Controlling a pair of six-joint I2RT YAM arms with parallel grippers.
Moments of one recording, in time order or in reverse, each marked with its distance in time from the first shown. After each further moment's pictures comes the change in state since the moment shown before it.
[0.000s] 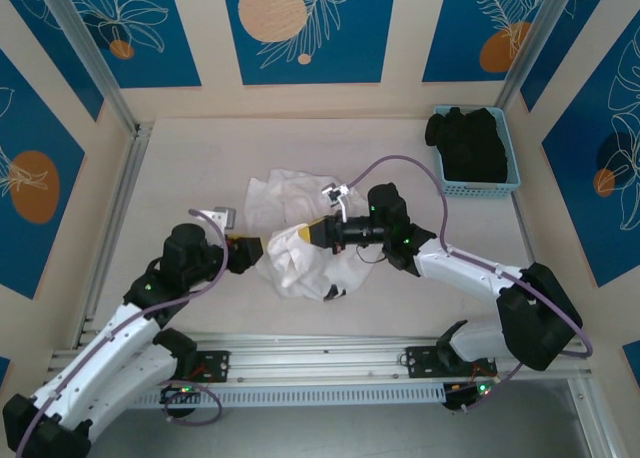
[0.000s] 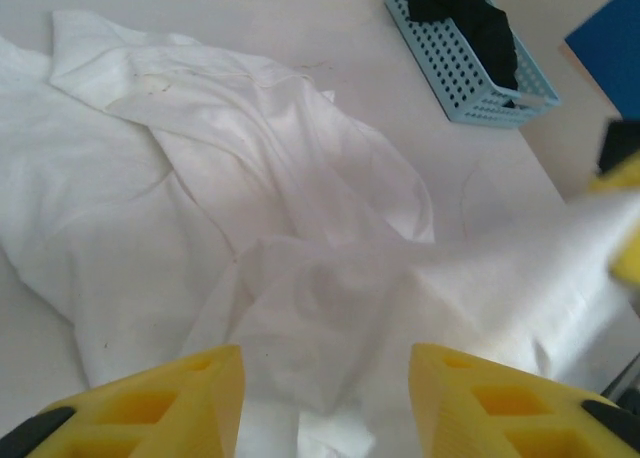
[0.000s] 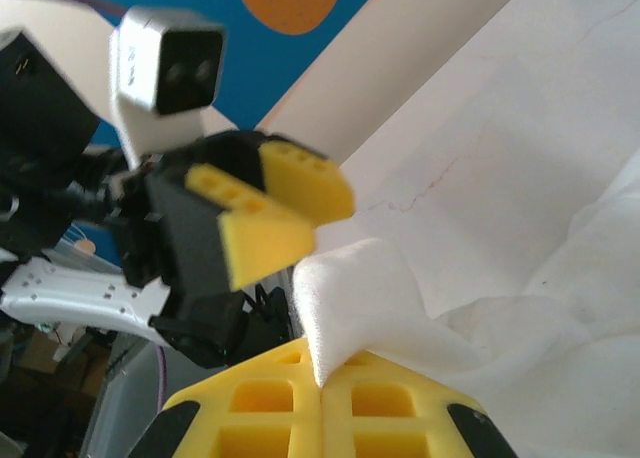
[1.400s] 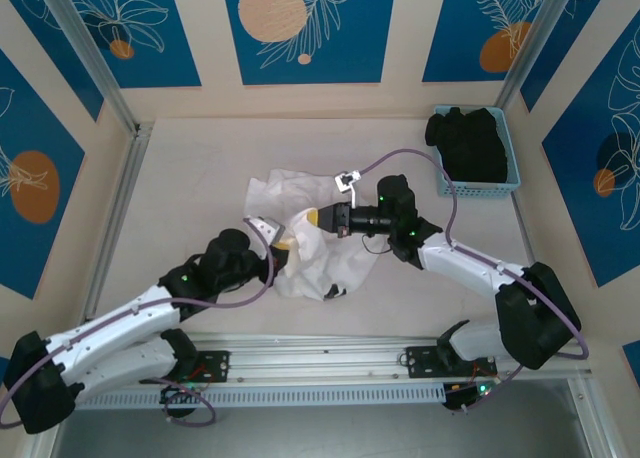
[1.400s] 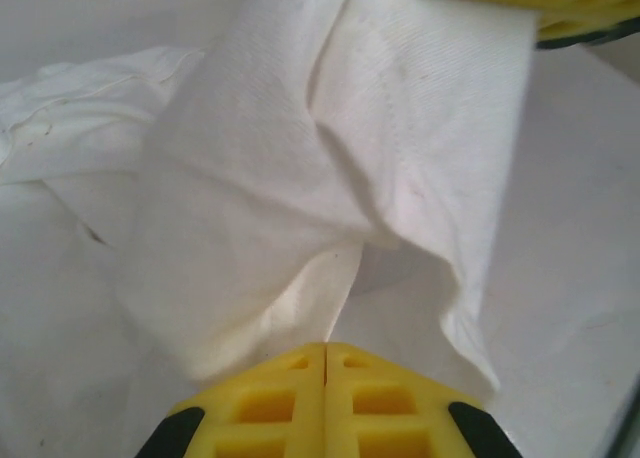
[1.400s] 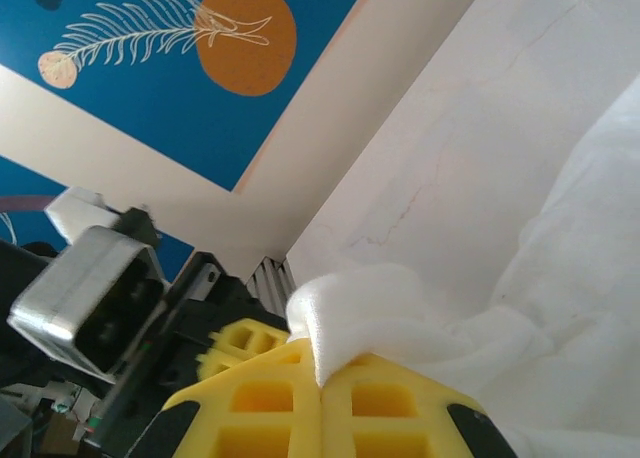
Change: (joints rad) left arm -0.286 0.217 0.021 0.161 -0.188 0.248; right arm -0.082 0.000 0.017 -0.012 0.023 0.124
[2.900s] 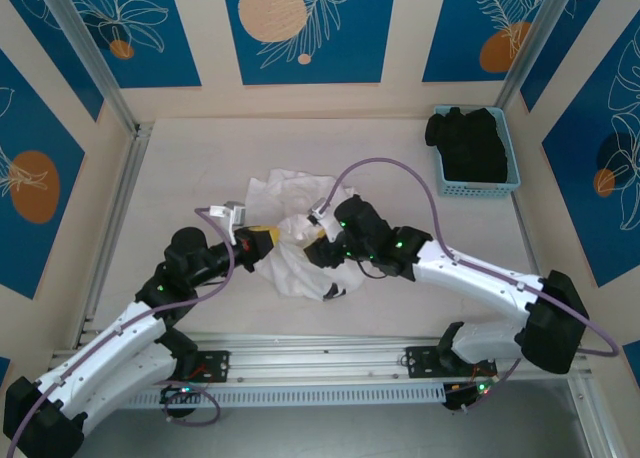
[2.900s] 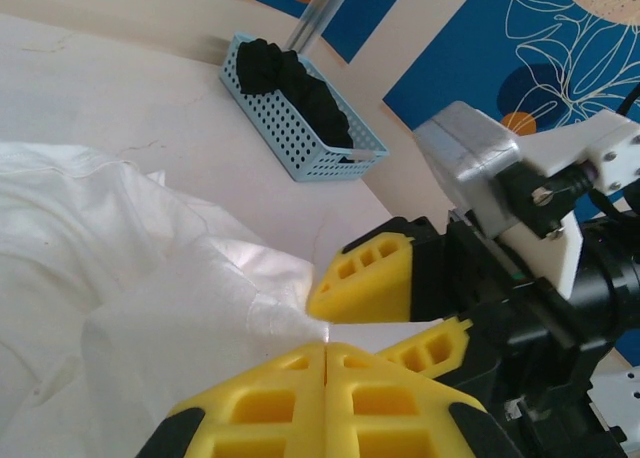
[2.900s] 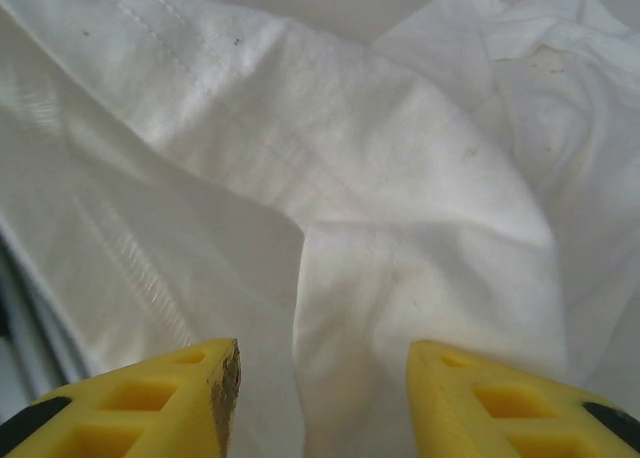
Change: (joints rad) left arm 0.229 -0.162 -0.095 0.265 0.328 -0.344; right arm 0.345 -0.049 0.199 -0.710 0.716 -0.605
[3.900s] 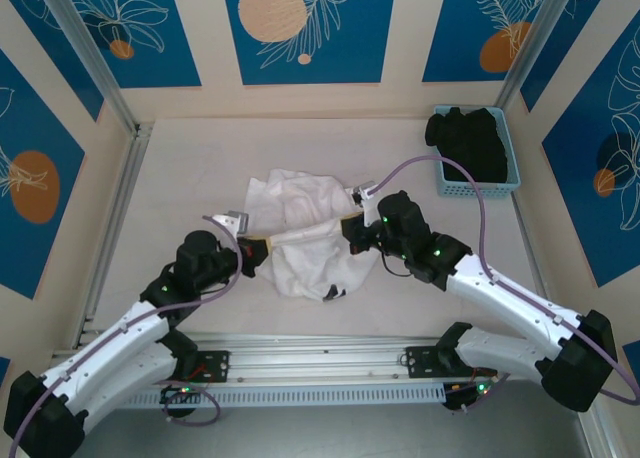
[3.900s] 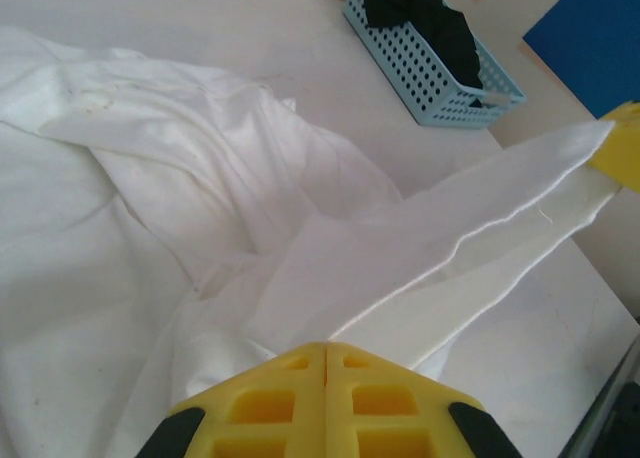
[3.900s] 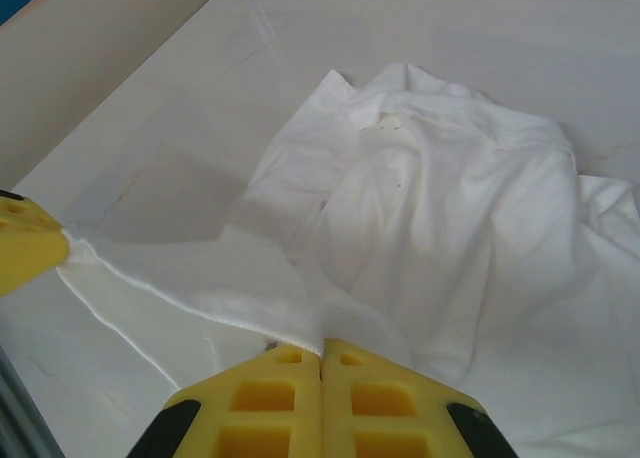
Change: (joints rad) left arm 0.002 0.026 -0.047 -0.142 -0.148 0.090; right arm -0.182 -0.244 -0.145 0.087 0.000 0.194
